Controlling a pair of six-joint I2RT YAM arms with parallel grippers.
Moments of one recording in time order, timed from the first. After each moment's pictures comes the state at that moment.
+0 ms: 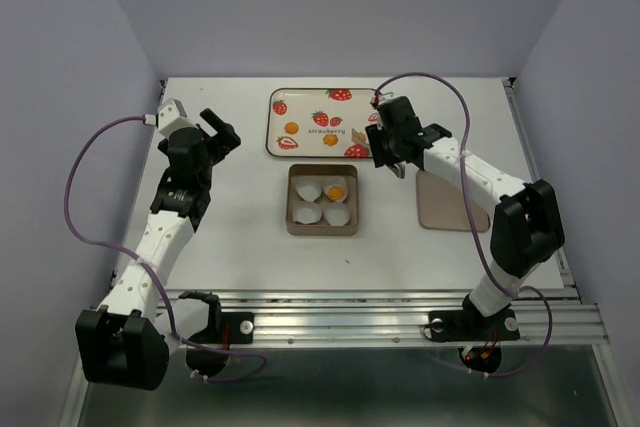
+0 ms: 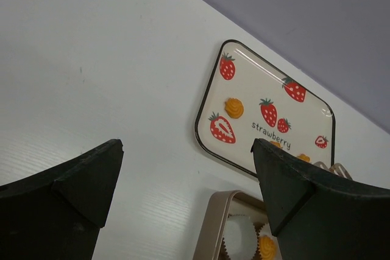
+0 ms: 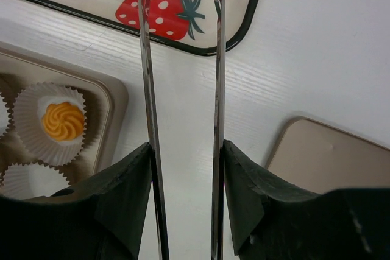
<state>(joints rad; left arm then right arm) -0.15 1.04 0.82 -0.06 -0.29 -0.60 0.50 1.69 1.37 -0.52 0.22 0.12</state>
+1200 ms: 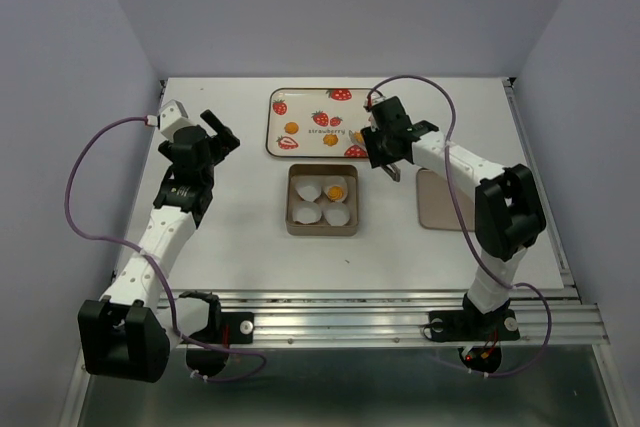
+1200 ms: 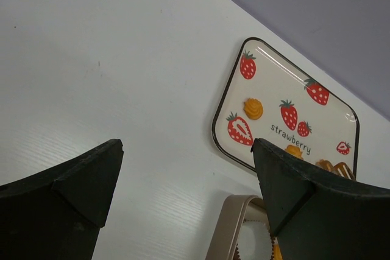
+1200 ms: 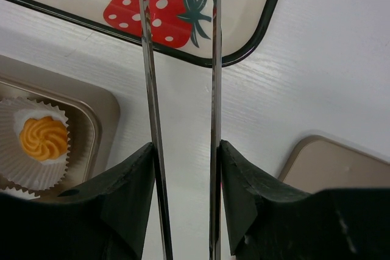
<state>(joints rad) -0.15 1.08 0.82 -0.07 -0.34 -0.60 0.48 1.83 1.43 -0.51 0.18 0.10</state>
